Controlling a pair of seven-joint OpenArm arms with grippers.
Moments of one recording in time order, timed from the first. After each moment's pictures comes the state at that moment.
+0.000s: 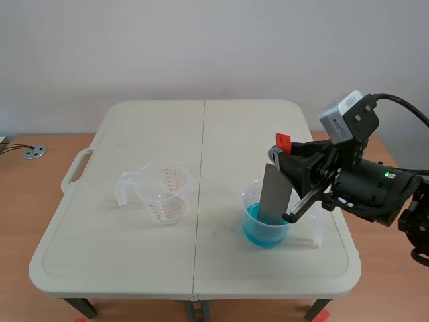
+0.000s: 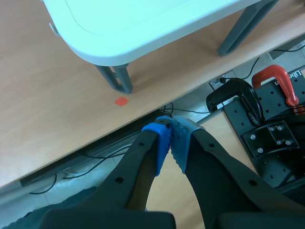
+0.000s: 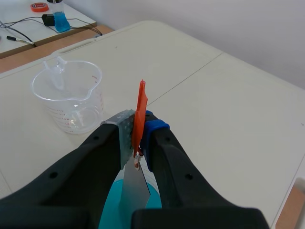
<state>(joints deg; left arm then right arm) 59.3 -37.0 -11.3 93.2 -15.5 -23.8 -12.4 -7.9 15.2 1.3 83.8 -4.2 45.1 15.1</state>
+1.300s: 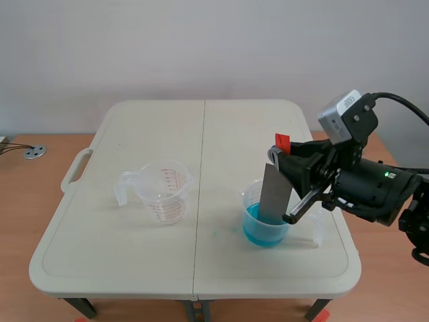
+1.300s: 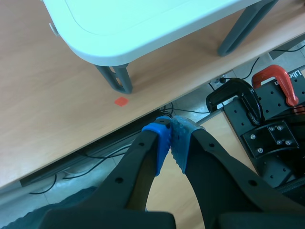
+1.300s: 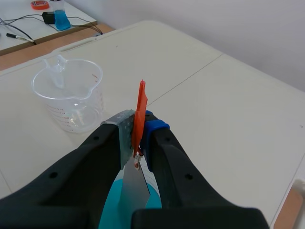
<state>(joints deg) 59.3 -37.0 -11.3 93.2 -15.5 -23.8 -12.4 -7.9 15.2 1.3 84.9 -5.5 45.1 15.8</state>
